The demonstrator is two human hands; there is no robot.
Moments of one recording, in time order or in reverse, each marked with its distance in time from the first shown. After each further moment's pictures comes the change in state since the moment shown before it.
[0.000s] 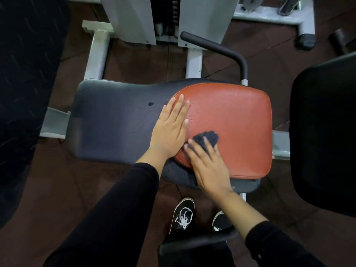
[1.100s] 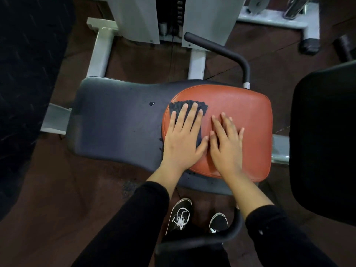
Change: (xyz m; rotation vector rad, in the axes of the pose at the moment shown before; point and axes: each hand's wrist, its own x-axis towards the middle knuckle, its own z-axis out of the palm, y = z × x) left_hand -0.014 0.045 0.008 0.164 0.080 0.015; right_hand 0.047 0.036 -0.027 0.167 -0.019 0.487
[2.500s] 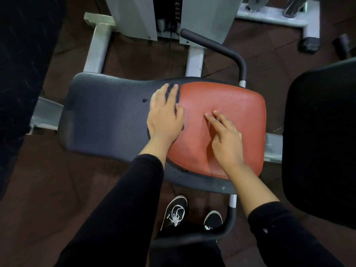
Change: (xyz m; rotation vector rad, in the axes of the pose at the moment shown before) left_hand 0.043 -0.026 -0.002 -0.220 0.081 -0.386; right_hand 0.011 0.009 -0.023 0.124 -0.070 0.027
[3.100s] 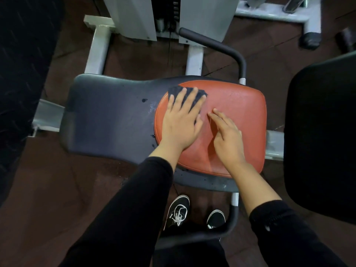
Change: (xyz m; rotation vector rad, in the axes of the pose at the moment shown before) left_hand -0.013 0.025 0.016 0.253 -0.103 0.362; right_hand 0.002 0.006 -0.001 0.106 -0.008 0.013
